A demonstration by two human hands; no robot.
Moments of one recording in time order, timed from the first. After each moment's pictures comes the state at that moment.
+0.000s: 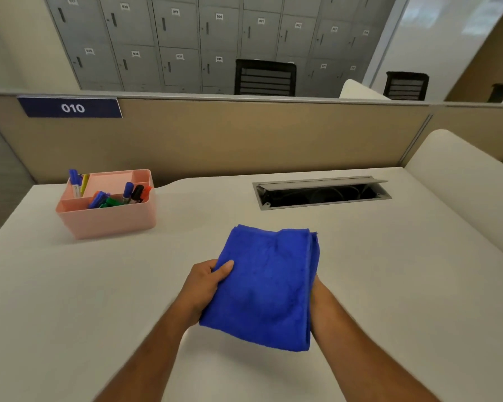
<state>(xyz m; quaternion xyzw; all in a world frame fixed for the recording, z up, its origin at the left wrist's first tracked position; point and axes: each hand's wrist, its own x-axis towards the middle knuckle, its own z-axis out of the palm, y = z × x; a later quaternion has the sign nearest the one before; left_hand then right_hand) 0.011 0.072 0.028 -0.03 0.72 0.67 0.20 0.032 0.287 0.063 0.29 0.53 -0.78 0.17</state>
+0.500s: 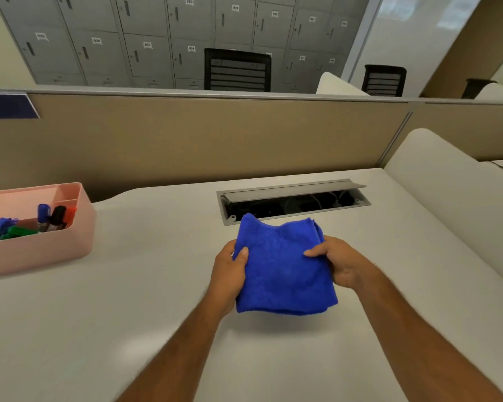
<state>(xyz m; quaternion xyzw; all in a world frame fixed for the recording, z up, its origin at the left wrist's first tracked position) -0.084 0.237 0.017 -0.08 0.68 0.71 0.16 -0.069 0.460 0.070 0.30 0.65 -0.68 0.14</state>
